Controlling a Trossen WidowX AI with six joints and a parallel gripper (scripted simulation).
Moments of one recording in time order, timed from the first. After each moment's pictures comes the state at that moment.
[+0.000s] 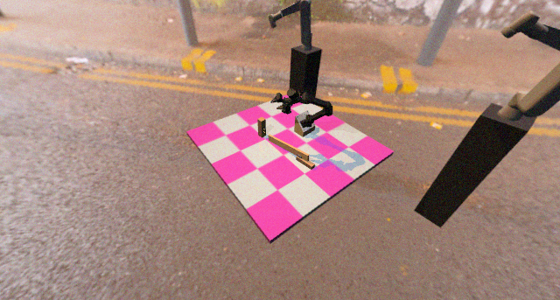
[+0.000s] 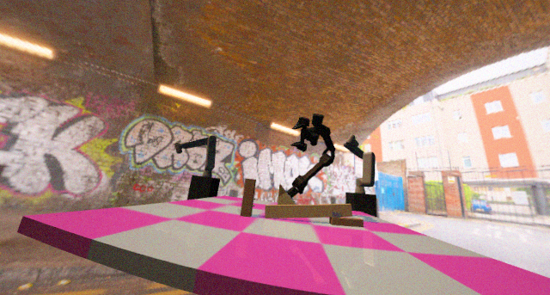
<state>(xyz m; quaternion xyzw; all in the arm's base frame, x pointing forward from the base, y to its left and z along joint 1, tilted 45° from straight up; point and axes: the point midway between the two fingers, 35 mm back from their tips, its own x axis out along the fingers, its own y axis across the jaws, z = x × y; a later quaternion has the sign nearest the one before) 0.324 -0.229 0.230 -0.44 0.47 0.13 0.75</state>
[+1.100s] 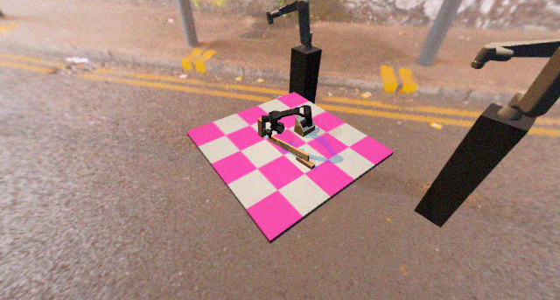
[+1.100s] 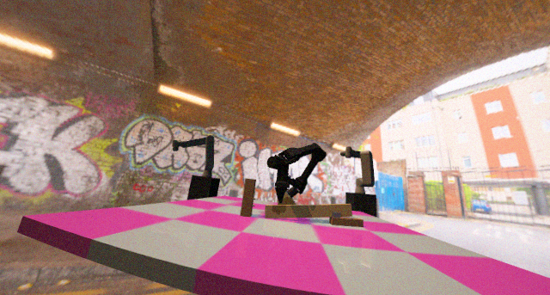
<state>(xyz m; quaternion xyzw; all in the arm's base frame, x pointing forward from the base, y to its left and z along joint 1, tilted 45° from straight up) 0.309 -0.049 -0.028 -0.31 0.24 0.66 0.64</state>
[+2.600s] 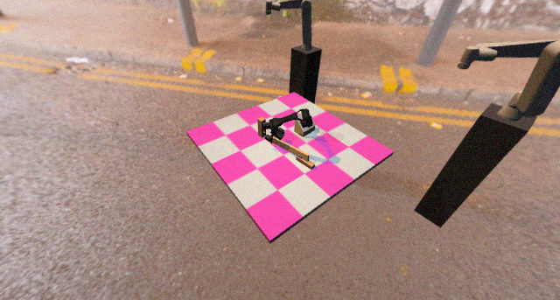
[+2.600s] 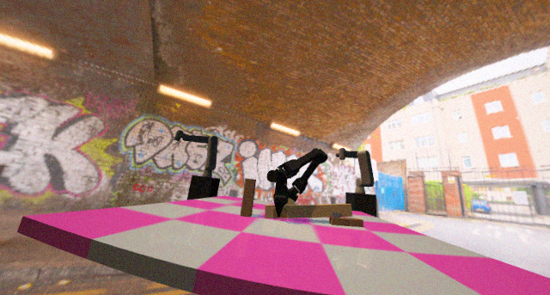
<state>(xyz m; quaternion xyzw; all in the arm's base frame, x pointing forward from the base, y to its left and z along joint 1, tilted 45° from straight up) 0.304 -0.004 -0.075 -0.30 0.24 0.66 0.64</state>
